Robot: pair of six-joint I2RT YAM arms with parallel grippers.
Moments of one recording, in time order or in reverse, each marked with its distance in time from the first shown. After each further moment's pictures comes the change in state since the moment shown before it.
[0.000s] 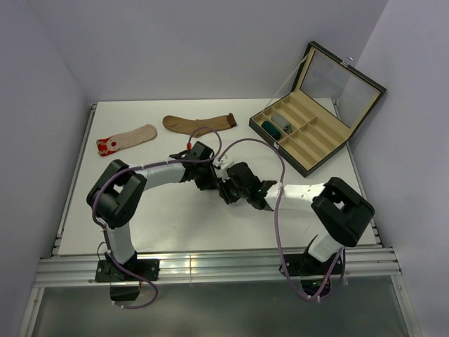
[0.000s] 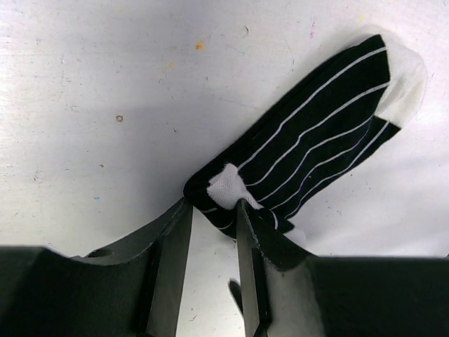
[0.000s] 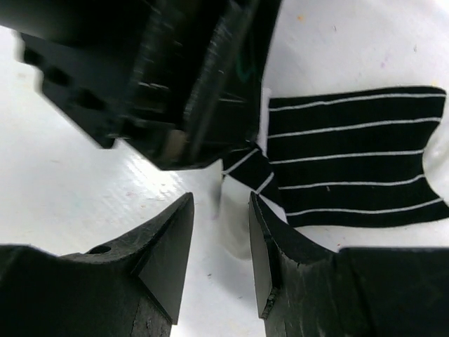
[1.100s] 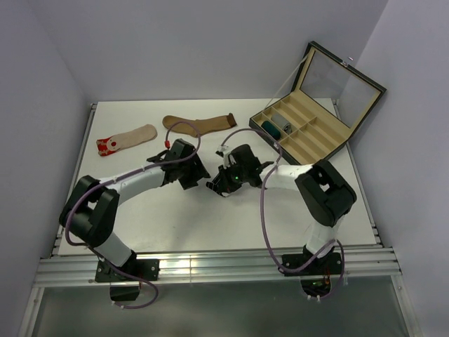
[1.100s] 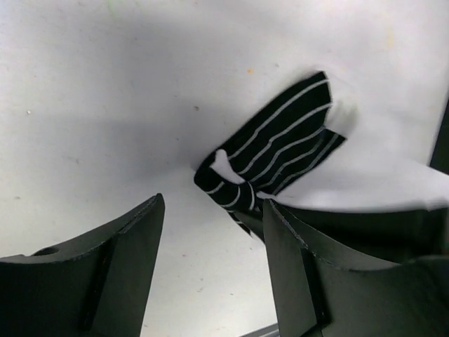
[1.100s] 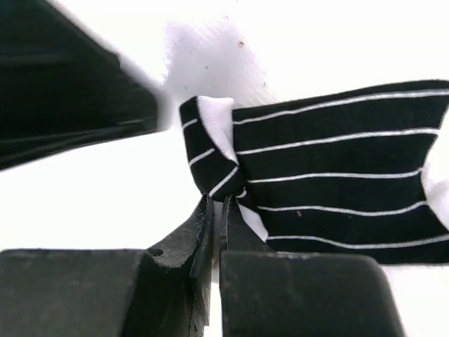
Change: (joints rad) left arm 0.089 -0.217 -0.119 -0.027 -0.054 -0.060; right arm -0.143 0.198 0.190 -0.129 -0.308 0.035
